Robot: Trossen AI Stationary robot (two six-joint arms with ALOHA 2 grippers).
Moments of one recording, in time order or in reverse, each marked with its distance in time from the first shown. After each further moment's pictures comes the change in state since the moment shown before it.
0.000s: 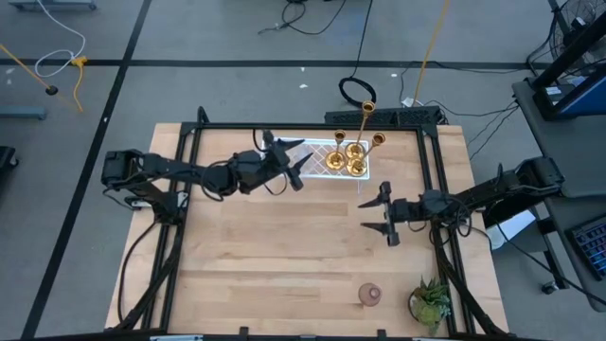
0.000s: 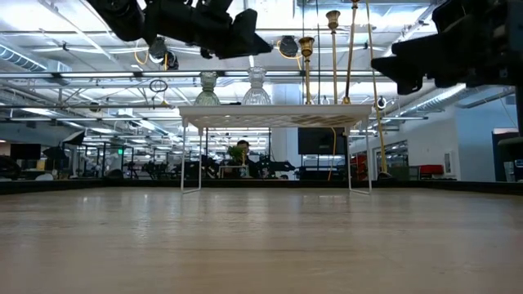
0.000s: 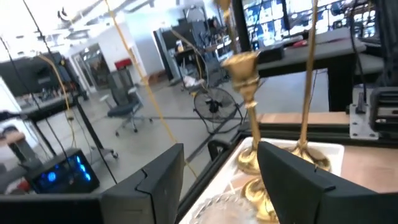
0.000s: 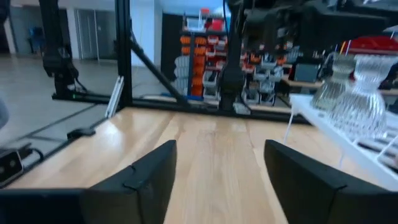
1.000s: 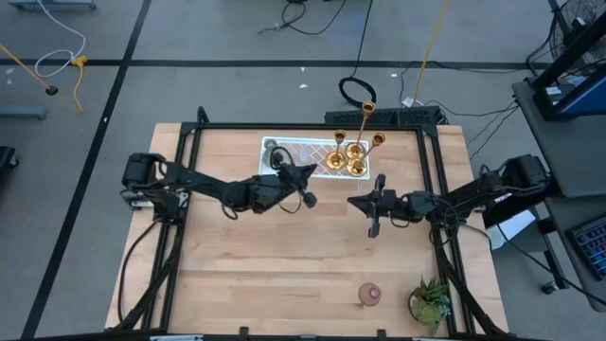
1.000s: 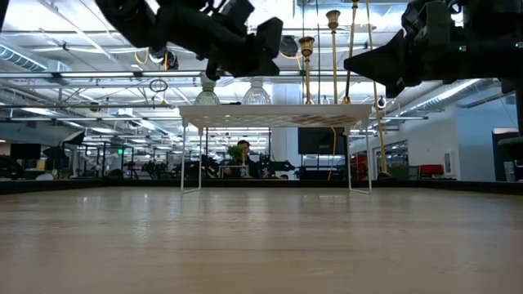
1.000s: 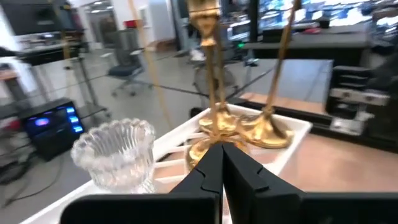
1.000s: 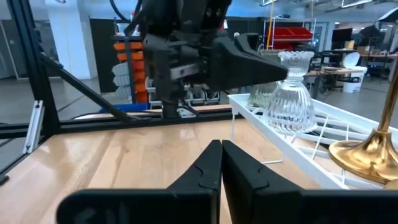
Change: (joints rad) left arm -0.136 0.181 0.060 0.005 -0.219 -0.261; right arm -0.003 0.243 0.125 0.131 0.287 0.081
